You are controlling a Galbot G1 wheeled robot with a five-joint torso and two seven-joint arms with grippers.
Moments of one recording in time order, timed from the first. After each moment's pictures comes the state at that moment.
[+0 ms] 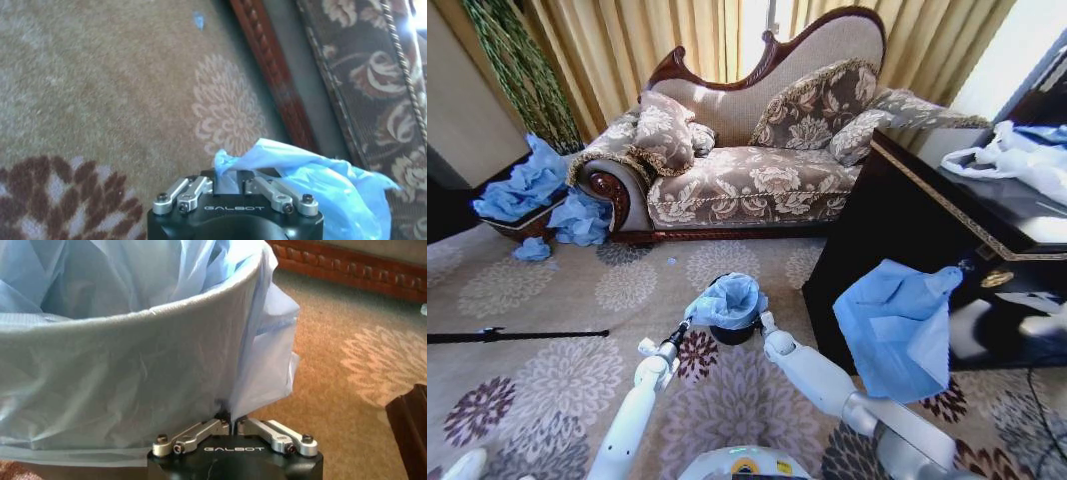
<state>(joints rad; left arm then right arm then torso) 1.07 -1.32 -0.46 -1.29 -1.32 0.18 0.03 -0.52 1.36 -0.48 0.93 0.62 -0.17 0.33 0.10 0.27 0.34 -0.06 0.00</state>
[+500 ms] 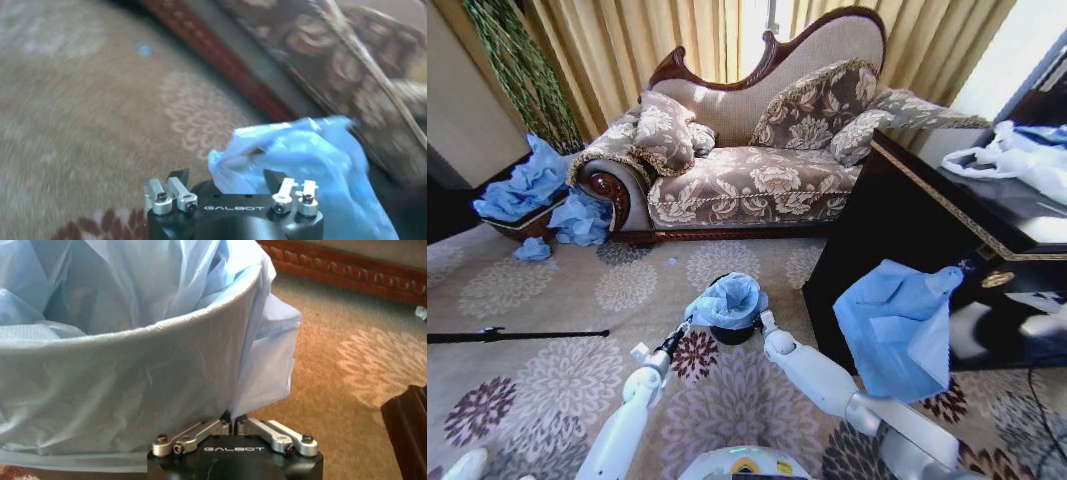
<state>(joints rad) 1.19 -1.26 -0.51 -1.35 -0.91 0.09 0.32 -0.52 1.35 -0.49 0.95 0.64 -0.18 0.36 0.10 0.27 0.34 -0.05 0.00</state>
